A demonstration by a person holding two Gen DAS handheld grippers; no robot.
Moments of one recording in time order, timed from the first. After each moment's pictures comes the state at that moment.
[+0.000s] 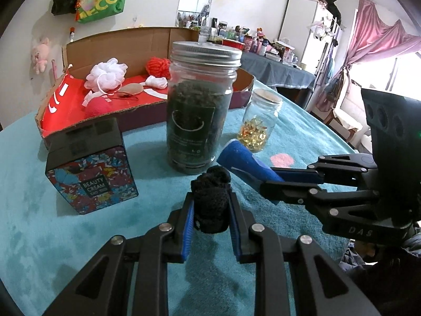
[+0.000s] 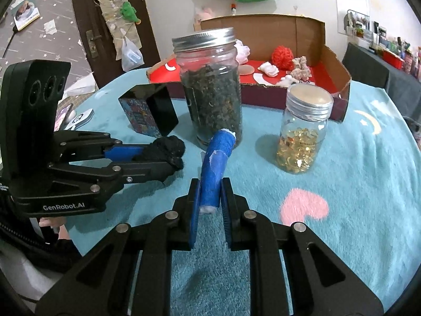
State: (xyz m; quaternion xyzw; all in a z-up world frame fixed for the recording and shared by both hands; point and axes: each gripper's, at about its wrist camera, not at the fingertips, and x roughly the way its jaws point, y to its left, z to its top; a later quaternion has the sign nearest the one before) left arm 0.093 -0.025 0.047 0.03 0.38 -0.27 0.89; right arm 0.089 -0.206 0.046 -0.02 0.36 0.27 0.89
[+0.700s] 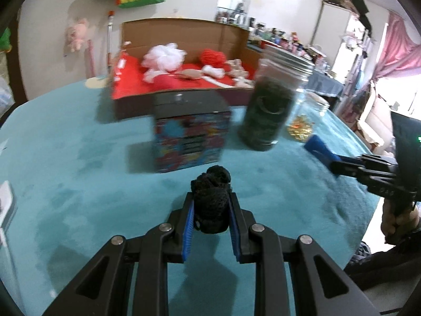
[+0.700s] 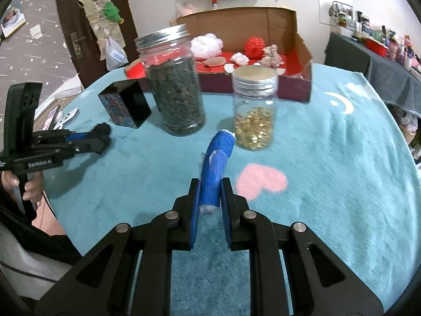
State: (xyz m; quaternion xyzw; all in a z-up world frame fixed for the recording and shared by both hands) left arm 0.079 0.056 0.044 0.00 0.40 -0.18 0.90; right arm 0.079 -0.247 0.043 -0.01 0.38 0.23 0.90
